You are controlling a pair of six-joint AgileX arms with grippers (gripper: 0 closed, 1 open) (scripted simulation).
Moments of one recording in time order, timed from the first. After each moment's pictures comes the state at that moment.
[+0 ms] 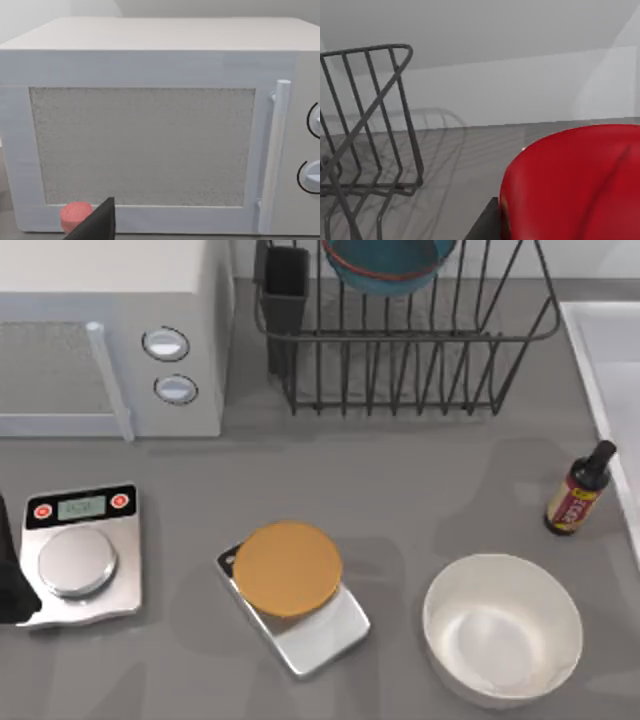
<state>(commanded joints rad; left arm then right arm) 0.00 0.00 0.00 0.00 0.00 0.00 -0.31 1.56 0.67 0.67 -0.50 0.11</state>
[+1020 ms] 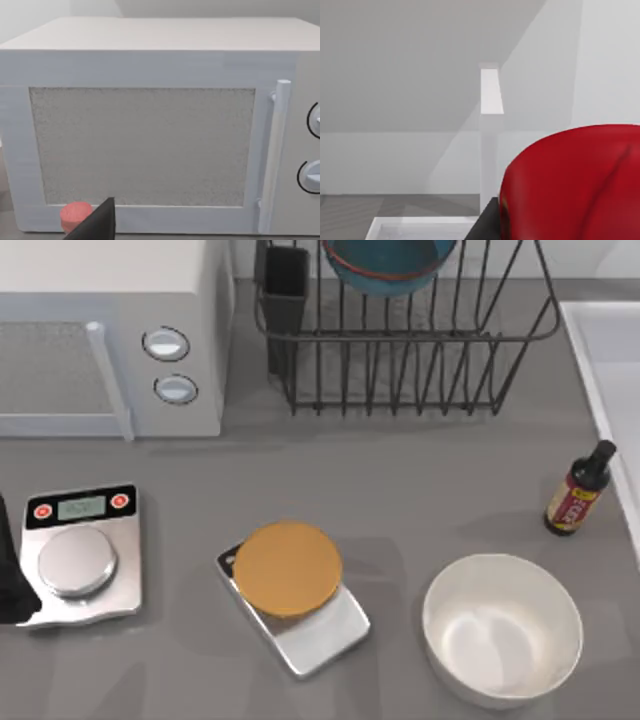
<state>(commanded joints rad) 0.00 0.00 0.00 0.00 0.00 0.00 -0.53 1.61 0.59 1.02 -0.50 0.02</state>
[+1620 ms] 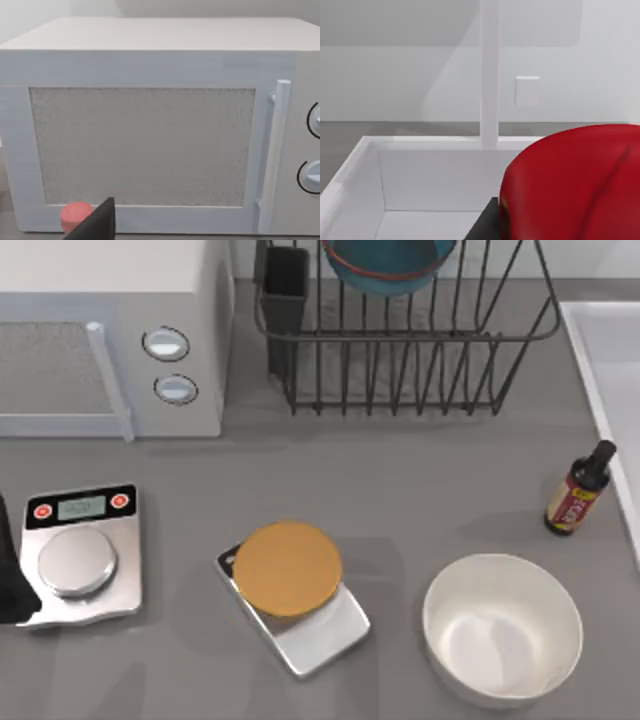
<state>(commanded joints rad) 0.00 0.00 0.00 0.00 0.00 0.00 -0.53 2.16 0.50 1.68 -0.50 0.02</state>
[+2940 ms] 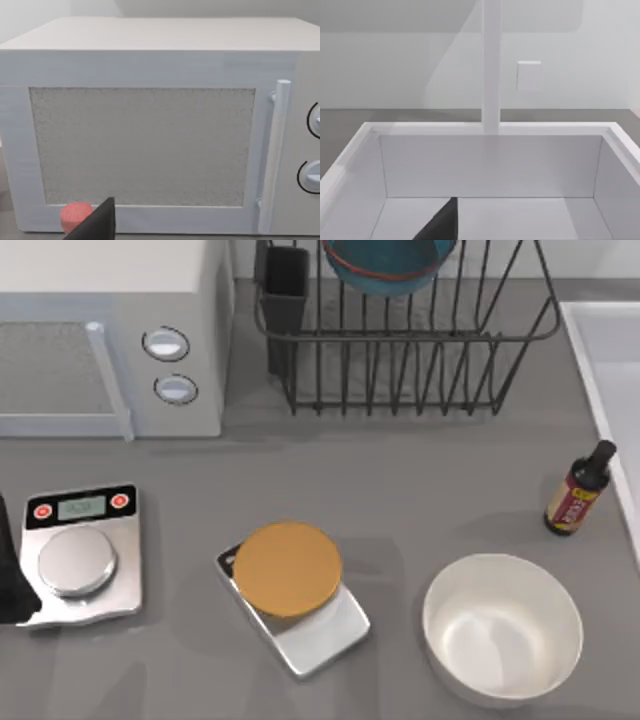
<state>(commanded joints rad) 0.00 0.00 0.00 0.00 0.00 0.00 -0.53 2.22 0.49 1.73 -0.49 0.01</state>
